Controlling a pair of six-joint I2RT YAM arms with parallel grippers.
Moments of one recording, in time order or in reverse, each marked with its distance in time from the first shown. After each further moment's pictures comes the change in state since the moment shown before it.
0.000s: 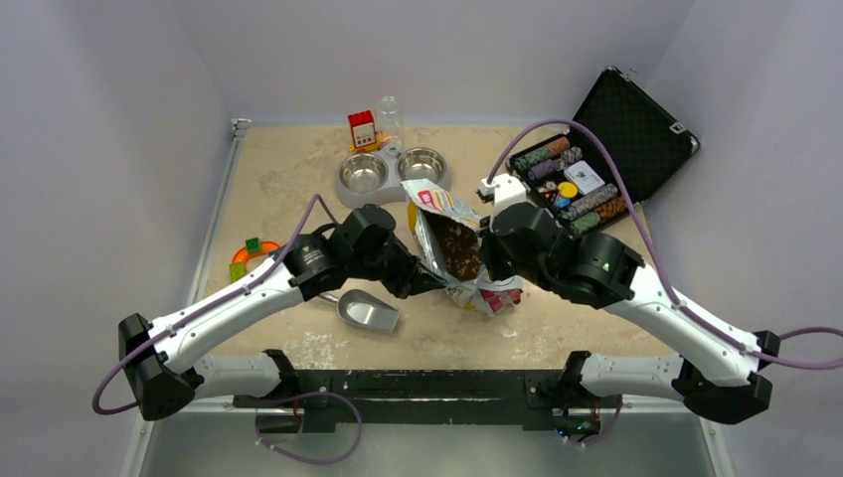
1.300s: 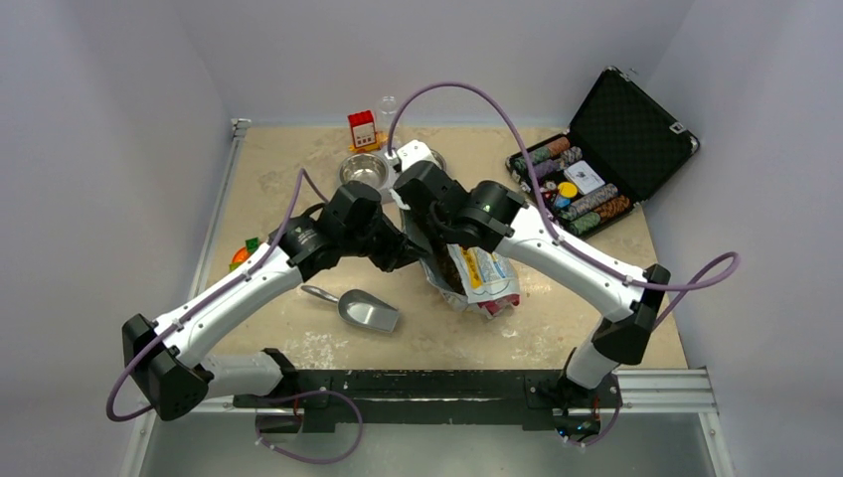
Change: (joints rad) left arm 0.160 0.045 0.047 0.020 -0.069 0.229; right arm -0.044 0.500 0.389 0.012 0.122 -0.217
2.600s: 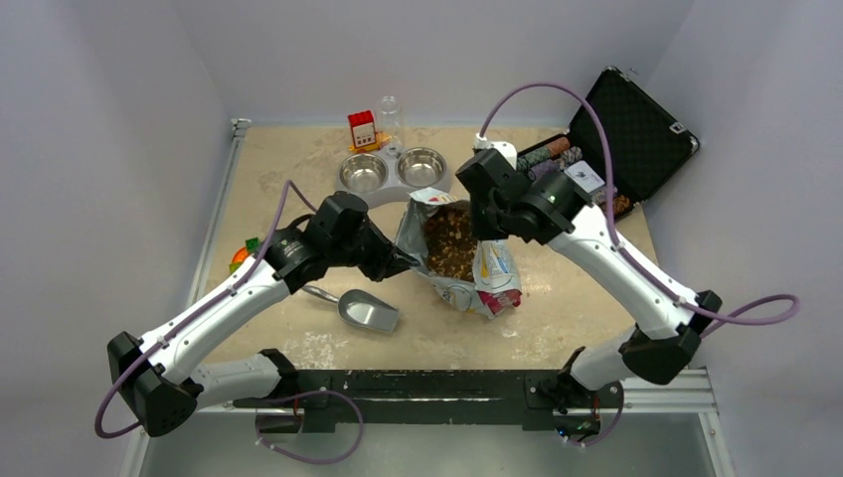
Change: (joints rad) left arm 0.013 -0.100 -0.082 -0.031 0.014 -0.007; right arm -0.177 -0.210 -0.094 -0.234 -0.150 0.426
